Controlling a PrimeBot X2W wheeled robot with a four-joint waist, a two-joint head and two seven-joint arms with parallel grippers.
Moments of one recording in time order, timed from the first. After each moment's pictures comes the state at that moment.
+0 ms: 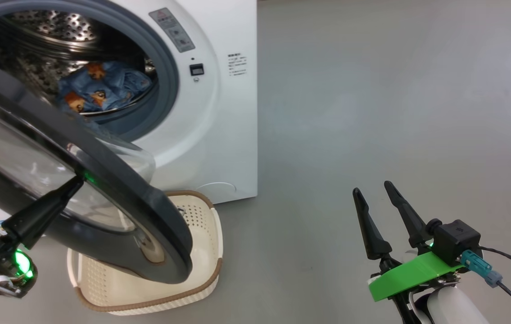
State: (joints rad) left arm -0.33 0.31 0.21 0.10 -1.69 0.05 0.99; right arm -0.17 -0.06 0.20 0.24 0.31 0.13 -0.25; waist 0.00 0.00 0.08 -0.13
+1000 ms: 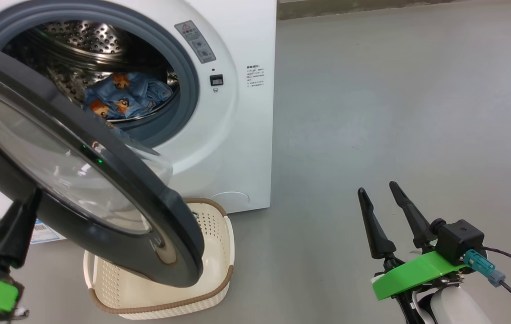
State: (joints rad) left arm -0.13 0.33 0.17 -0.05 -1.16 -0.12 0.45; right arm -0.17 -0.05 0.18 0.26 0.30 0.13 -0.25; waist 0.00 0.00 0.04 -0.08
